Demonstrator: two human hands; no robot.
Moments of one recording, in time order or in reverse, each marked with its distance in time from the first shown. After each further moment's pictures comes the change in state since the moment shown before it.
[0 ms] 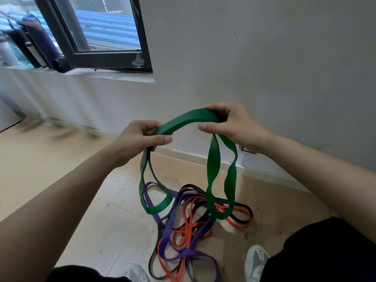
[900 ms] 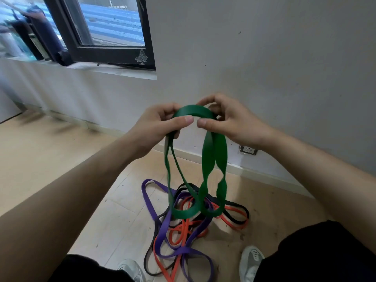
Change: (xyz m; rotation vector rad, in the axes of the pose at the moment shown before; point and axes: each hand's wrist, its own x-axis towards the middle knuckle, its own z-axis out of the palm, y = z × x) left_hand 0.009 0.035 0.032 -0.121 0.028 0.142; right_hand -0.001 -0.020 -0.001 -0.144 -0.107 -0.056
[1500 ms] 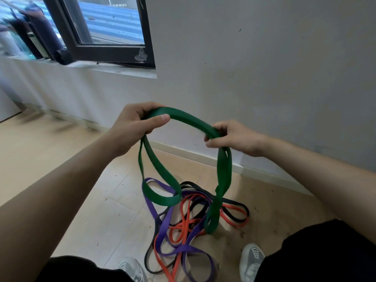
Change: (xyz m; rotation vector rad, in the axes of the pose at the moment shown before) left_hand -0.012 -0.015 -0.037 0.098 0.112 0.027; right_hand -0.002 0.051 0.005 0.020 -0.187 0.288
